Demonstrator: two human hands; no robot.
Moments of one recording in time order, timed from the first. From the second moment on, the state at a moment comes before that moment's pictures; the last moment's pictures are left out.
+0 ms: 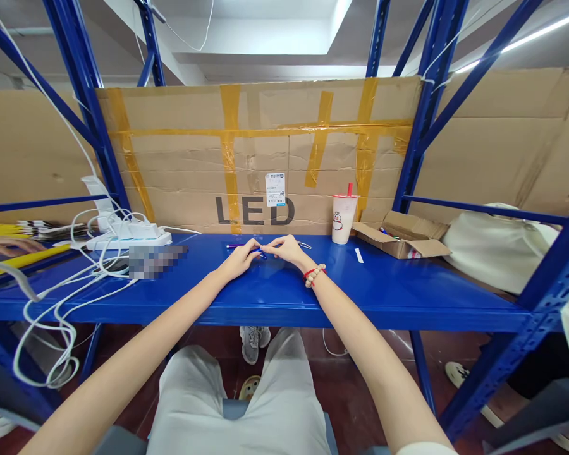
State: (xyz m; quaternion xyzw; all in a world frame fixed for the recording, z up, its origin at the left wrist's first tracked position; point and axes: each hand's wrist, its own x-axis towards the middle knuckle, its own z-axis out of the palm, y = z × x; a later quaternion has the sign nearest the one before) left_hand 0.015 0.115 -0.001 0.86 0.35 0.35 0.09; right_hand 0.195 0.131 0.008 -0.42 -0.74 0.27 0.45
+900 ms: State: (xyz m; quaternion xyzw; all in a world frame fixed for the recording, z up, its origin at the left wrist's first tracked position) left_hand 0.019 0.112 0.002 0.86 0.40 0.29 0.07; right_hand 0.193 0.133 0.007 -0.41 -0.72 0.32 0.45
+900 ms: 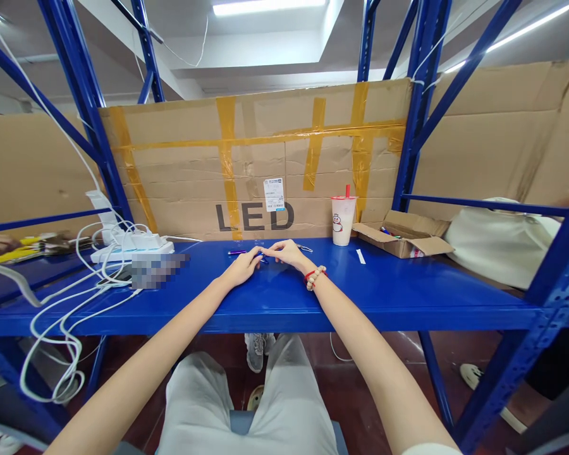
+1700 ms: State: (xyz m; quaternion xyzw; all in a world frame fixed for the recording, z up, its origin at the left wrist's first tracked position) left_hand 0.019 0.104 0.005 0.86 0.44 0.26 0.04; right_hand 0.194 0.142 0.008 -0.33 -0.74 0.30 0.50
